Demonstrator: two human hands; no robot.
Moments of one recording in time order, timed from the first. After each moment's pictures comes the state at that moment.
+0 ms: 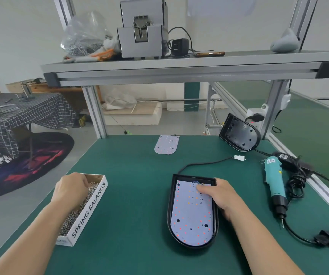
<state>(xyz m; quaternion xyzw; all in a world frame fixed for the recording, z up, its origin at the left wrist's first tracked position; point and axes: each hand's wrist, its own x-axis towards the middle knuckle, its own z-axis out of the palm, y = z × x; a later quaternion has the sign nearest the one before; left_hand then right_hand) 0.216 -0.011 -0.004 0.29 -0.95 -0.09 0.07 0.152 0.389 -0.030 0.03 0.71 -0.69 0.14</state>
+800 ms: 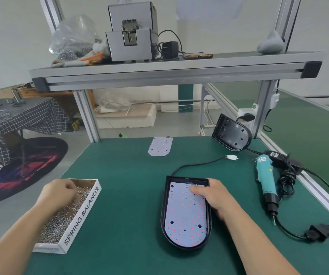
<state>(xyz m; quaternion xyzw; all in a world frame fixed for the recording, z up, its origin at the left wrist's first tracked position) 0.216 -0.035 -0.005 0.29 -0.91 -0.27 0.08 0.156 0.389 -0.024 0.04 0.71 -0.69 0.14</state>
